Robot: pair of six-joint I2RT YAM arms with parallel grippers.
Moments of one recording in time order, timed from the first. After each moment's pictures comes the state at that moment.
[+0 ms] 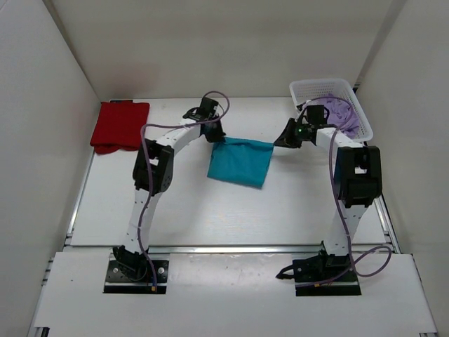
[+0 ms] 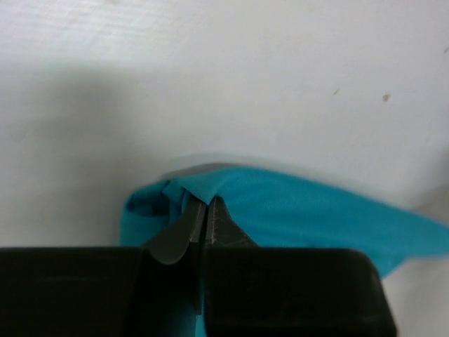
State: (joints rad) left arm -0.45 2.48 2.14 -0.54 0.10 -0.61; right arm 0.04 1.94 1.34 -0.26 -0.55 0.41
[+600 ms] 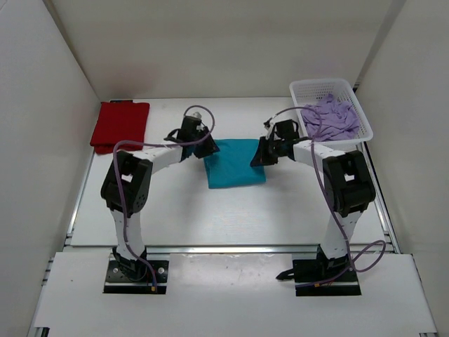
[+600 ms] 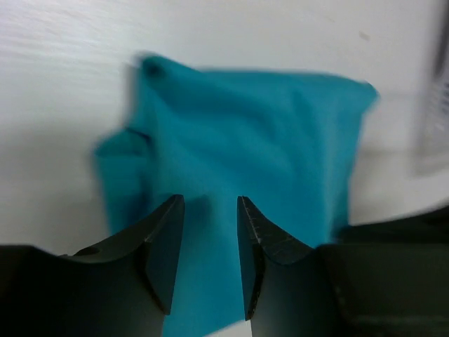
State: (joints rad) left arm -0.40 1.98 1.33 -0.11 0.11 -0.71; right arm 0.26 1.88 1.23 -0.22 -0.51 0.37
